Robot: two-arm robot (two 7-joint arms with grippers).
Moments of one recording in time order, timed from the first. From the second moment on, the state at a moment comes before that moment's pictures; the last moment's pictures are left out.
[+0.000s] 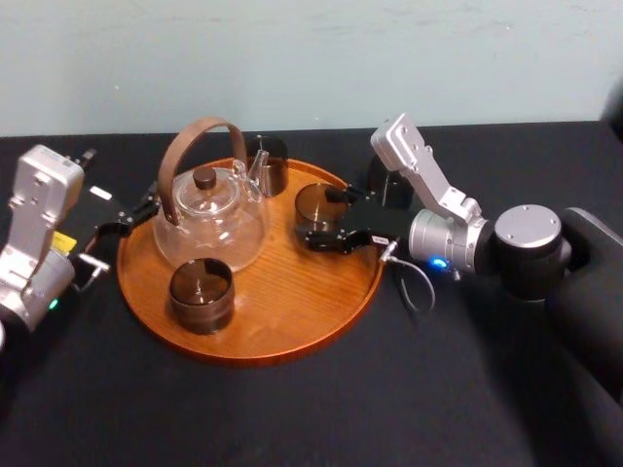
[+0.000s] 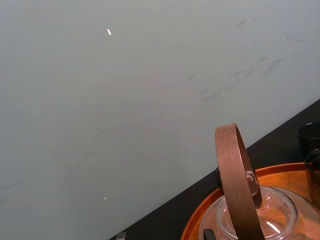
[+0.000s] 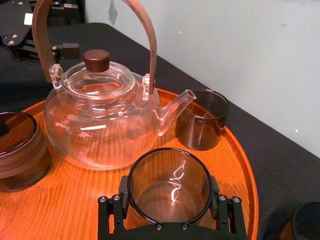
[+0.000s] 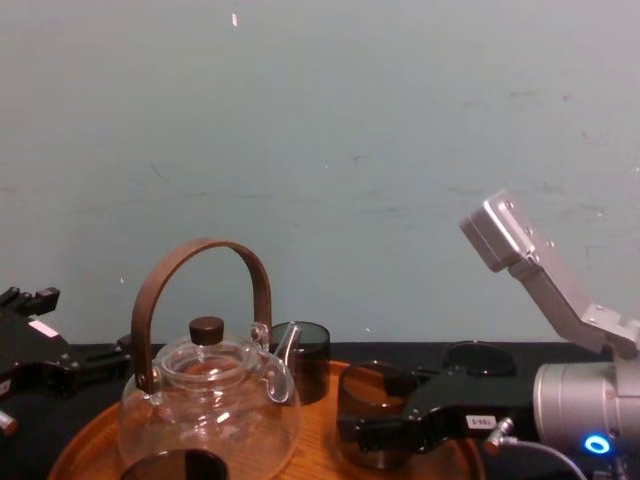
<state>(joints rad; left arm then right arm) -0.20 0.60 0.45 -1.41 -0.25 -0.12 0.03 0.60 0.24 -0.58 -0.88 0.23 -0.01 0.64</state>
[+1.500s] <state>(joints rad) -0.20 0.60 0.45 -1.41 -0.25 -0.12 0.03 0.60 0.25 -0.57 -0.90 0.24 -0.01 0.64</state>
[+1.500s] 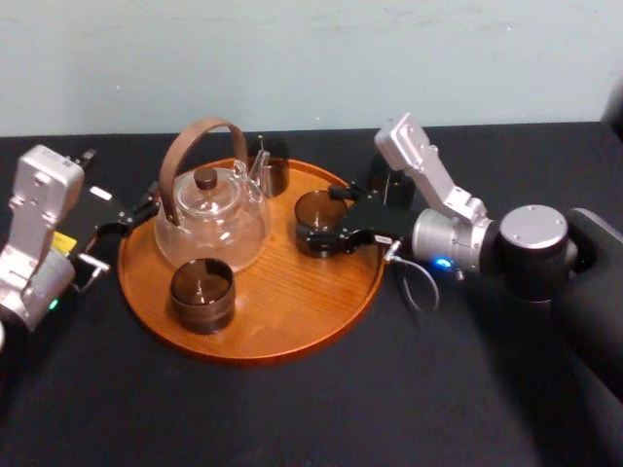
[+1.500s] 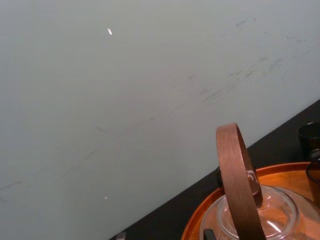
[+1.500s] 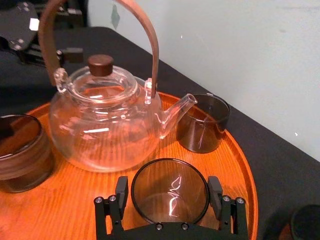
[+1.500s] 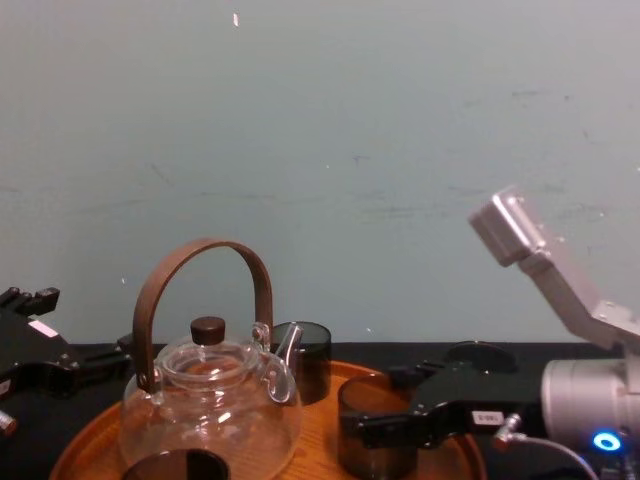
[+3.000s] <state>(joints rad) -0.20 0.60 0.45 -1.41 -0.25 -0.12 0.03 0.38 0.52 -0.46 -1.20 0.45 0.03 0.66</state>
